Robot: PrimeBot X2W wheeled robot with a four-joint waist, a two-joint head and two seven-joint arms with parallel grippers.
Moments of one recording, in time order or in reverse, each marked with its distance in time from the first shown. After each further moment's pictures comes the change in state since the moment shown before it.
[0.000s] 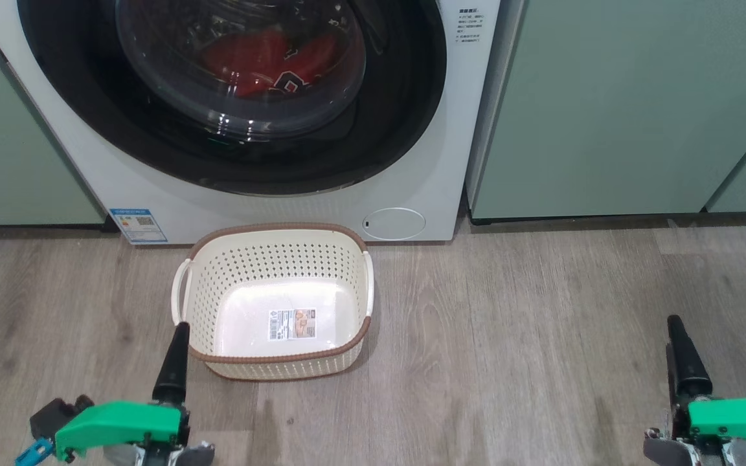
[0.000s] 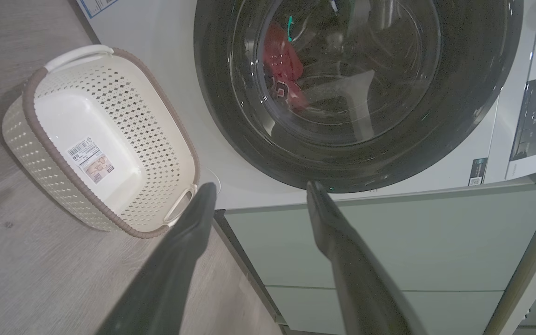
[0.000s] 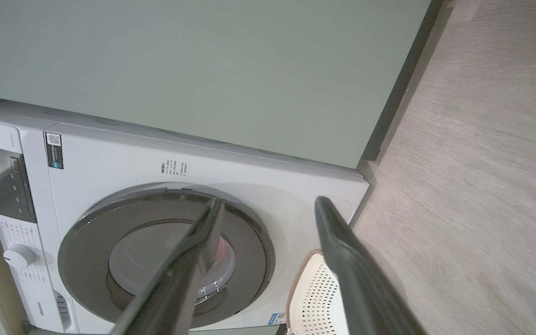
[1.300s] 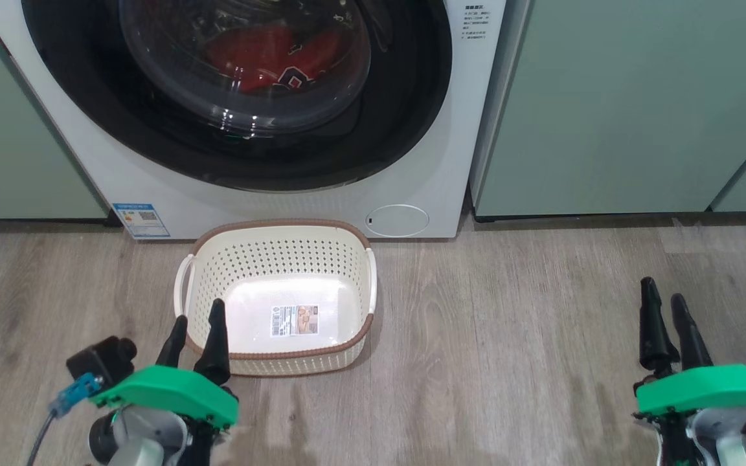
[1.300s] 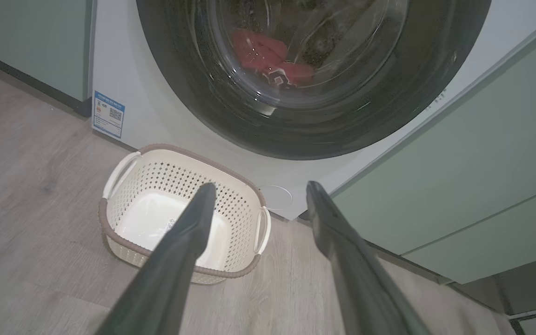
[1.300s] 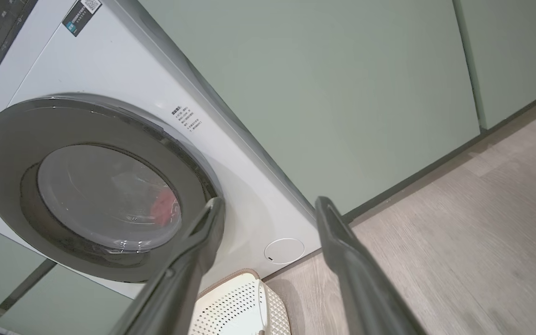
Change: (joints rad) left arm -0.044 0.091 -0.202 -0.103 0.575 0.208 -0.110; right arm -0.033 0.000 0.052 -0.083 -0.650 0.000 -0.112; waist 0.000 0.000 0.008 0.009
